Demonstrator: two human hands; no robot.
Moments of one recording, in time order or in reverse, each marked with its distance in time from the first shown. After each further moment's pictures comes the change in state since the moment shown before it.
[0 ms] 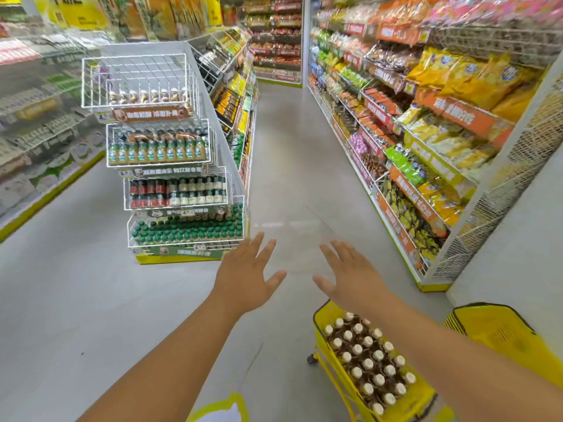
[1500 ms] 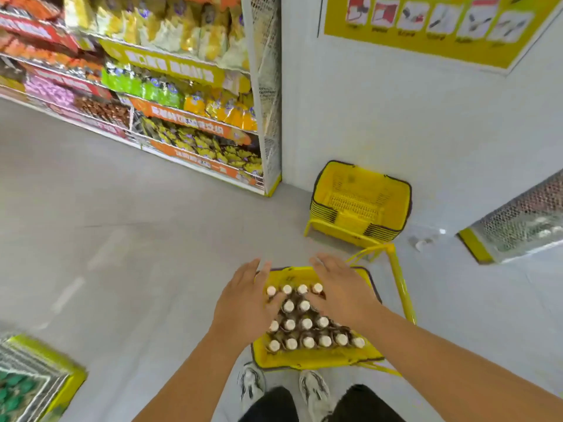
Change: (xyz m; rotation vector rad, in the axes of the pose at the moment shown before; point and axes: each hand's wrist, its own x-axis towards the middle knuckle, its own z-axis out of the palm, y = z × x) left_hand 0.336 0.181 0.235 -0.197 -0.519 0.933; right_hand 0.049 0.184 0.162 0.248 -0.179 1.070
